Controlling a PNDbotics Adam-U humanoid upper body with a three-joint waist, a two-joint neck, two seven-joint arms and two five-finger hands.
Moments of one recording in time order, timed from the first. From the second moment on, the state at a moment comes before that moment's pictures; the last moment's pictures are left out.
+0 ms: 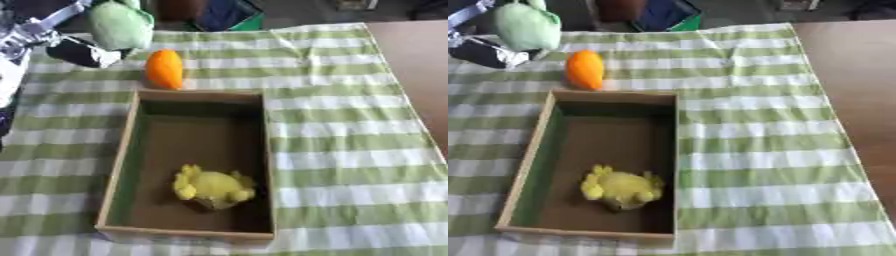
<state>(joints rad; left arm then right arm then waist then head) -0.97 0.50 -0.12 -1.24 -0.71 -0.52 -0.36 -0.44 -0.50 -0.11 -1.98 -0.23 -0.05 -0.22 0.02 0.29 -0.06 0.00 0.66</state>
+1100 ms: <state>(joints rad) -0.91 0.41 -0.24 -1.21 -0.82 -0.60 -0.41 -0.44 -0.50 -0.11 -1.98 -0.23 -0.06 -0.23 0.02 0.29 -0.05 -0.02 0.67</state>
